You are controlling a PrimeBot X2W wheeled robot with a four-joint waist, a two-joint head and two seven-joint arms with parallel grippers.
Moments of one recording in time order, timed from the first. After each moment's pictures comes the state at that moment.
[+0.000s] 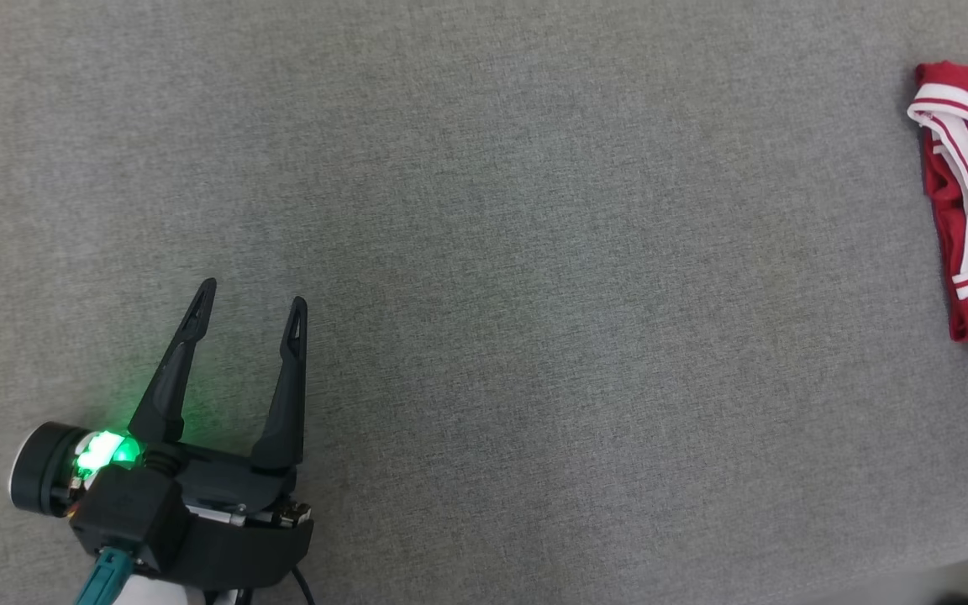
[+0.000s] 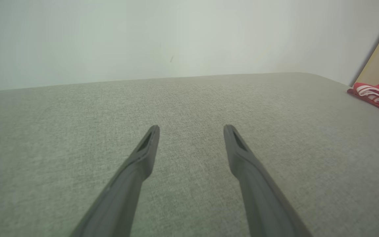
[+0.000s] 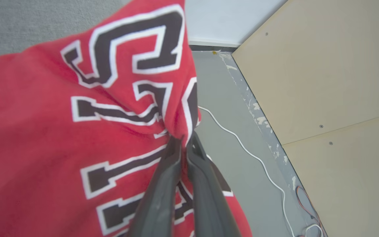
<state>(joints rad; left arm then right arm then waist) -0.20 0.15 -0.13 -0.11 -0.10 -0.13 -0.26 -0.74 -0.58 -0.44 0.61 -0.10 0.13 0.32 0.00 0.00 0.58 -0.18</state>
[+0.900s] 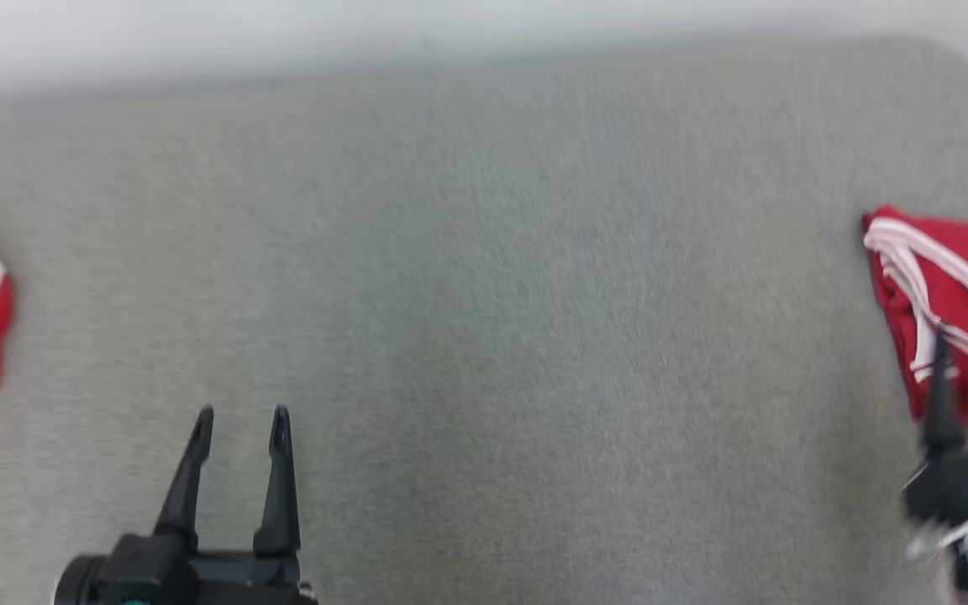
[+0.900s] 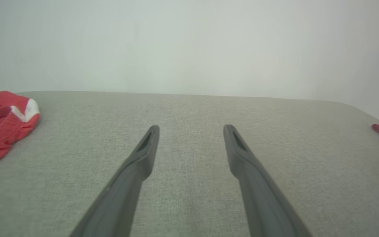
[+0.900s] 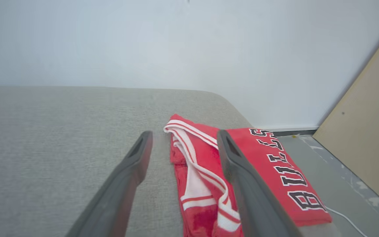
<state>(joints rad) -0.06 0.06 -0.07 0.04 -0.18 -0.09 -0.26 -0.21 -0.25 -0.35 0.18 0.02 0.13 -0.09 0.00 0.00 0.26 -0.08</state>
